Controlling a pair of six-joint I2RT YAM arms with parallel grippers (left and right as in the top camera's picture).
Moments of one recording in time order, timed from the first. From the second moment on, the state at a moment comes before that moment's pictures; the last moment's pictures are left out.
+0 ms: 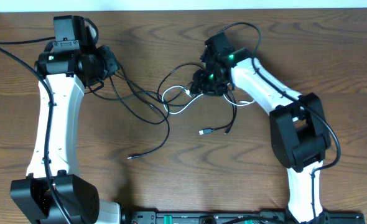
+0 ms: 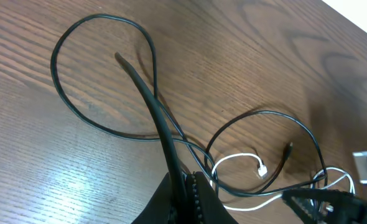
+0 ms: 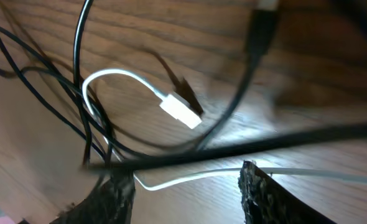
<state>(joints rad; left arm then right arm) 0.08 1.63 1.55 -0.95 0.16 -0.38 0.47 2.19 1.69 -0.75 -0.41 0.49</state>
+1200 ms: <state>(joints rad) 0.08 1.63 1.55 -0.95 0.16 -0.38 0.59 2.24 1.69 -0.82 -0.12 0.60</state>
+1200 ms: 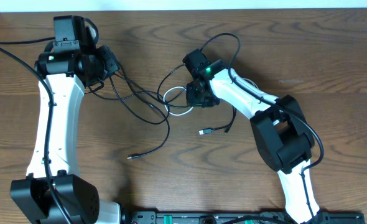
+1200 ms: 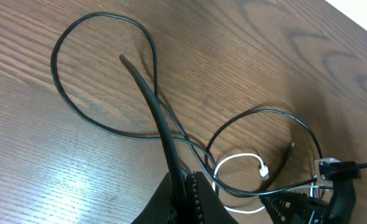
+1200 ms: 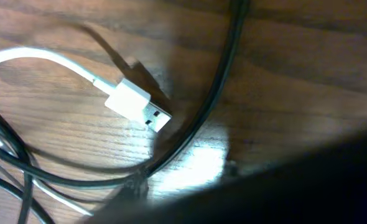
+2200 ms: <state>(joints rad) 0.08 1.63 1.55 -0.94 0.16 -0.38 0.35 1.45 1.75 -1.01 -0.56 -0.06</state>
